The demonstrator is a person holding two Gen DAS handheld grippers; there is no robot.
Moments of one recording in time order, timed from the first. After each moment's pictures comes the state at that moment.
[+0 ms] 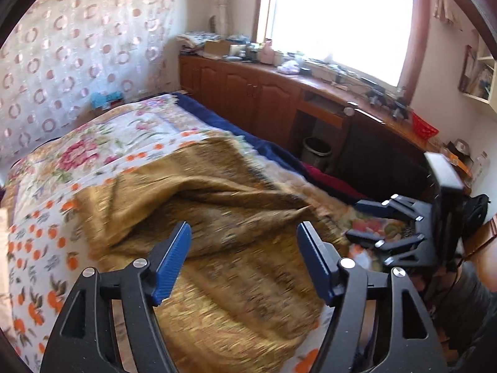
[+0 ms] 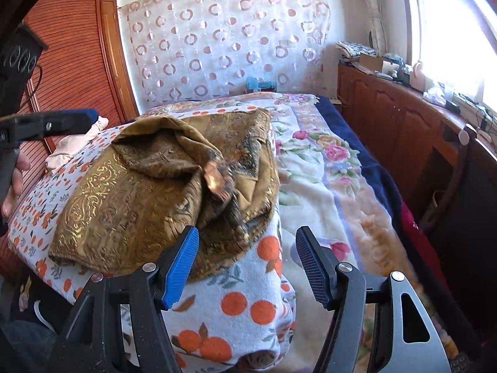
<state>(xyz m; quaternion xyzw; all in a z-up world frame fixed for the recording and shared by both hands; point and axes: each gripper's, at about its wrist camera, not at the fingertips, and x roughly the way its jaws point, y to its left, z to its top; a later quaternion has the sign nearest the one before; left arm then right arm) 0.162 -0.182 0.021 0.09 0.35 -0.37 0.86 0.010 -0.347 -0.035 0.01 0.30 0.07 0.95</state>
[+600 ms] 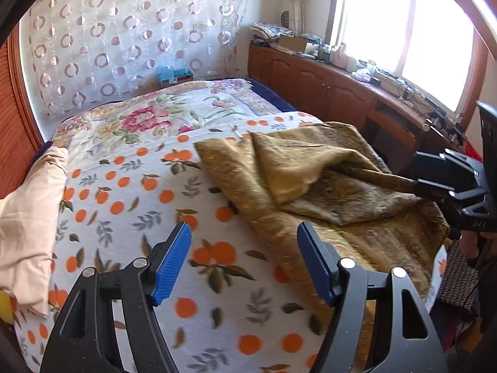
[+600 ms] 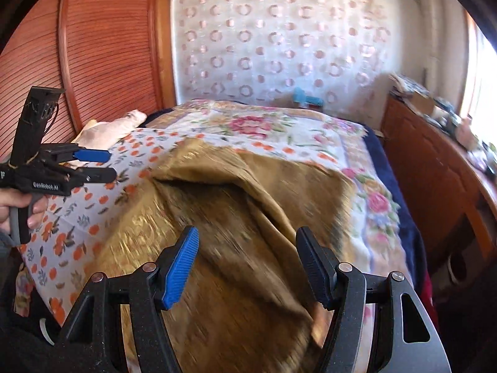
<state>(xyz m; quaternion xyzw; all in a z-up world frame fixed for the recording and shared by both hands) 0.230 -0.059 -0.027 0.05 0.37 -0.25 0.89 0.110 -0.254 0.007 -0.08 0.29 0.16 0.94</state>
